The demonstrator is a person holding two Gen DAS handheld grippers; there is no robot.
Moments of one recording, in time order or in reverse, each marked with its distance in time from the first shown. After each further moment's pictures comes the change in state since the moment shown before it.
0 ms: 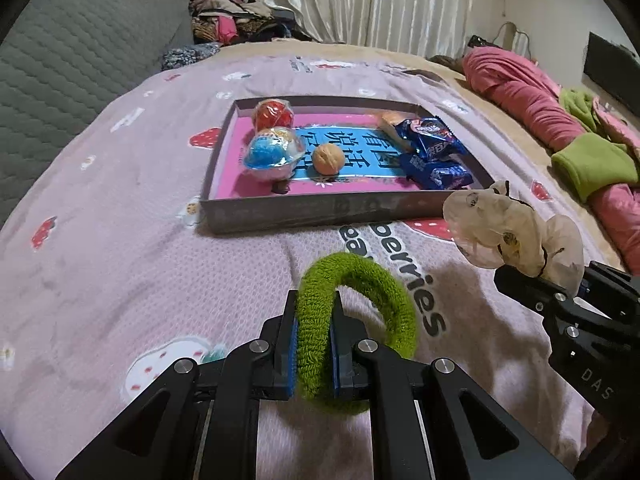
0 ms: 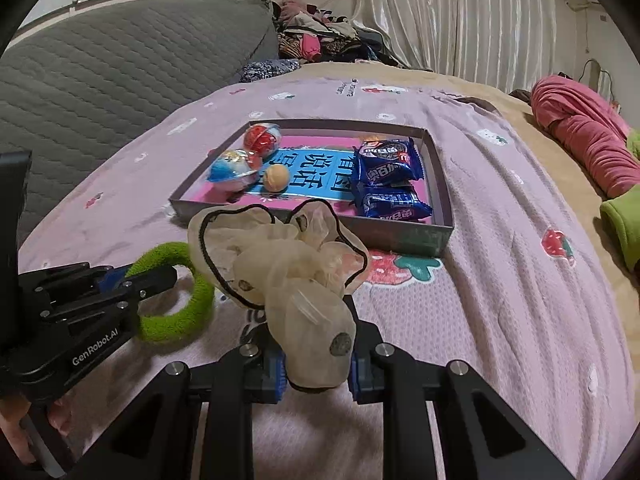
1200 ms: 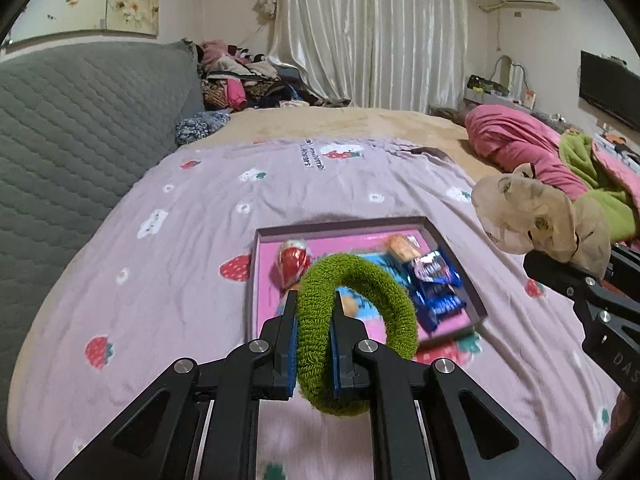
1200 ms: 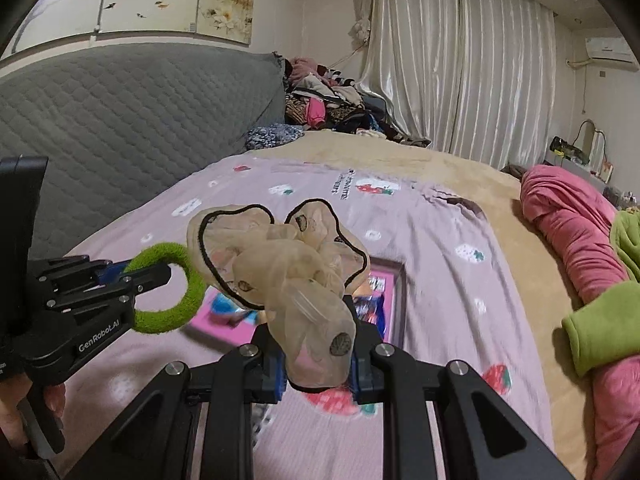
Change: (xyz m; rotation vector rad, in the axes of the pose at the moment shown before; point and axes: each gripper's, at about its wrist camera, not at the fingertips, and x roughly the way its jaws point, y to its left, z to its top) left arm -0.061 0.005 0.122 0.039 -0.186 0.047; right arm -0.063 -0.005 0.118 -0.095 -0.202 -0.048
